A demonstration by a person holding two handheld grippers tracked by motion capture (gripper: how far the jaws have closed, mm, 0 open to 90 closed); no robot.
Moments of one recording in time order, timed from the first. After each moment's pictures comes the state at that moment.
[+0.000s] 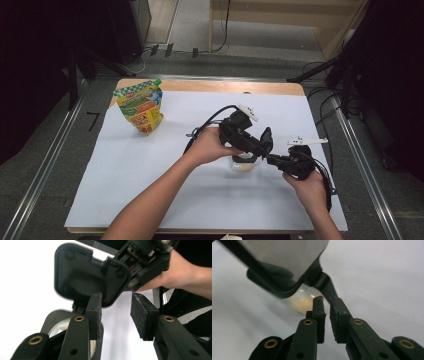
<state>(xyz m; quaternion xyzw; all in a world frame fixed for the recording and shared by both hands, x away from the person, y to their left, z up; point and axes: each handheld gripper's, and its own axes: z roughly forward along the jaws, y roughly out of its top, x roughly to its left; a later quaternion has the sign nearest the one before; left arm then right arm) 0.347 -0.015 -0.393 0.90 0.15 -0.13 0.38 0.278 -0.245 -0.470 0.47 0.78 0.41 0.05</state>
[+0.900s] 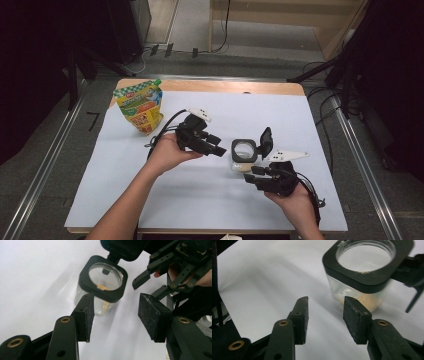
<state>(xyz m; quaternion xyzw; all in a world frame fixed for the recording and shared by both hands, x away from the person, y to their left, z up) 0.334 0.090 -0.402 0.88 0.24 -0.09 0.40 0.236 -0.192 -0.462 0.40 0.81 0.43 0.02</state>
